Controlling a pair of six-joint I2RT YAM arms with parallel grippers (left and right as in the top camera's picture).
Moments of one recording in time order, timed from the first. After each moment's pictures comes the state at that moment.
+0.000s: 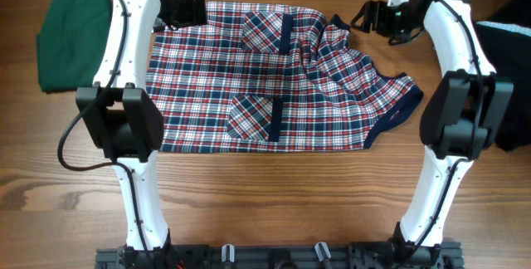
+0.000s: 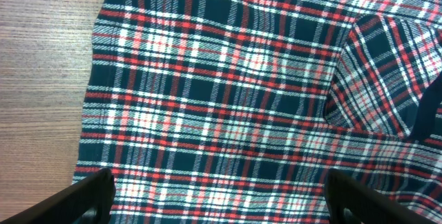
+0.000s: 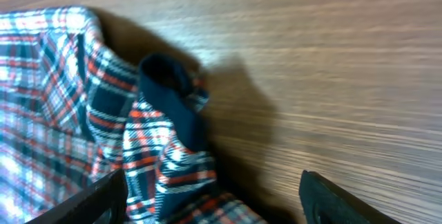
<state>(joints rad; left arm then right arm) -0.07 2.34 2.33 -1.25 0.07 -0.17 -0.09 2.32 1.99 -0.89 -0.49 0.02</state>
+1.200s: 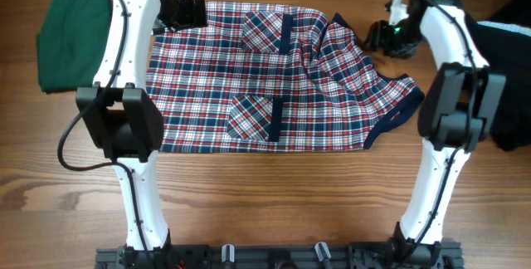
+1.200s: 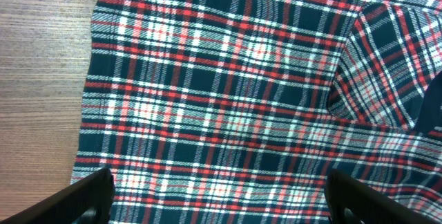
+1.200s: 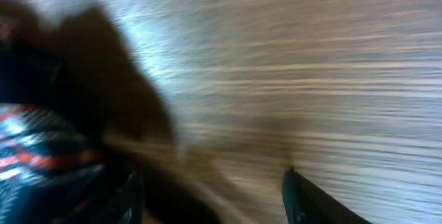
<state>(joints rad) -0.07 2.34 2.33 -1.28 0.07 -0.17 -0.10 2.41 1.99 -0.97 -0.27 0.01</state>
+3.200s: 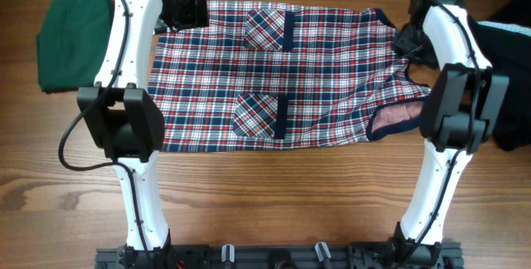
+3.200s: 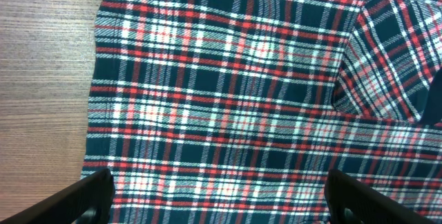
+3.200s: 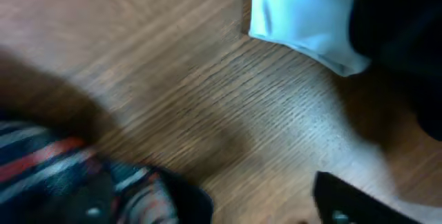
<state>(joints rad) -0.08 2.34 2.33 -1.28 0.07 -0.17 -0.12 2.38 1.99 -1.03 0.30 0.48</state>
